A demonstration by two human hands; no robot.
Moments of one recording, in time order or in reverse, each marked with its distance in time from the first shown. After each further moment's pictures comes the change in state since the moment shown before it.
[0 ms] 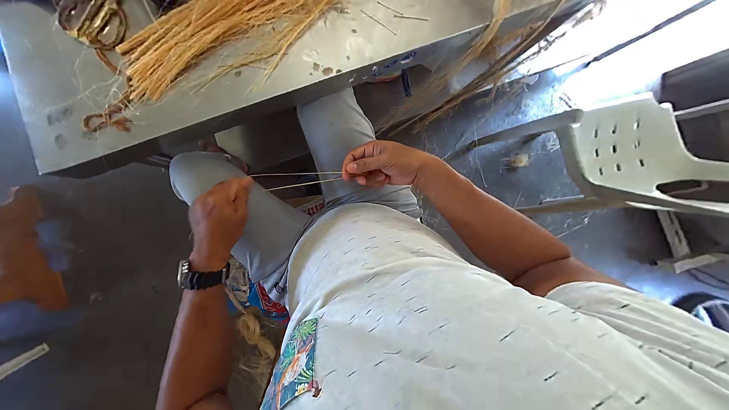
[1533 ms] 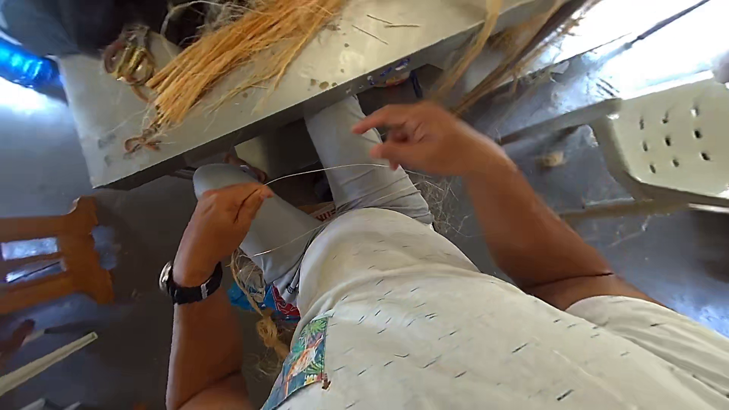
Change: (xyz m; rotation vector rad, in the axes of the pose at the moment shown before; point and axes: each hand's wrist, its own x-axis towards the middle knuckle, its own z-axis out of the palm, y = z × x) left_hand 0.019 0.046 -0.073 -0.187 -0.188 0.180; right_hand -0.054 -0.073 0.025 -0.807 0.394 -0.407
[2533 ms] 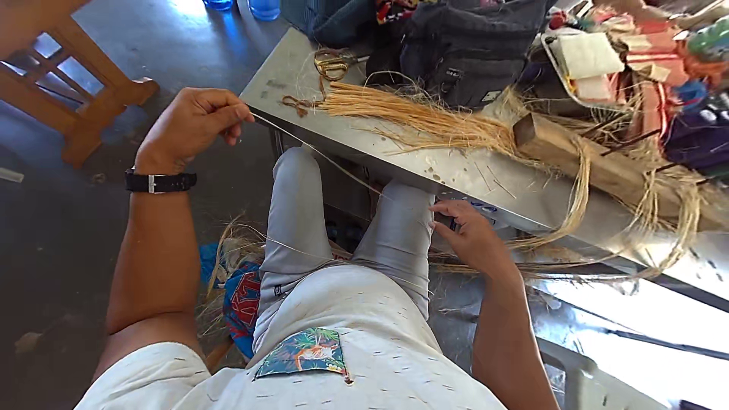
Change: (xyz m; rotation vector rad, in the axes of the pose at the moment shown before) left_hand -0.096 -0.106 -0.090 -0.488 0.602 -0.198; right_hand 0.058 0.039 0.001 -0.572 -0.119 0.007
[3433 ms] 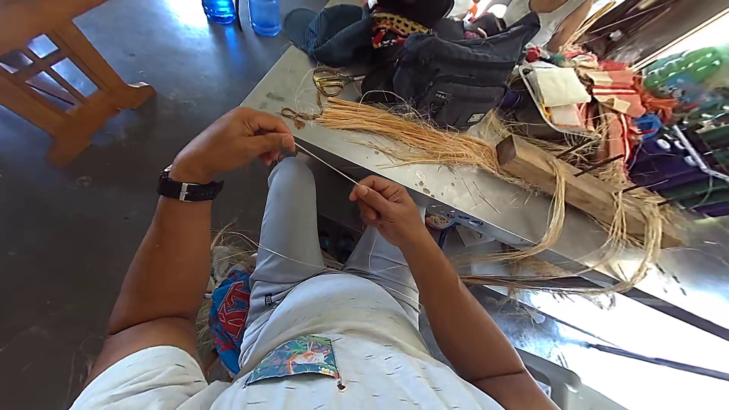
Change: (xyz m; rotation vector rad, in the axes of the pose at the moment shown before) left_hand 0.018 0.029 0.039 0.033 -0.229 0.175; right_hand 0.071 -0.135 0.058 1.088 -0.254 -0.191
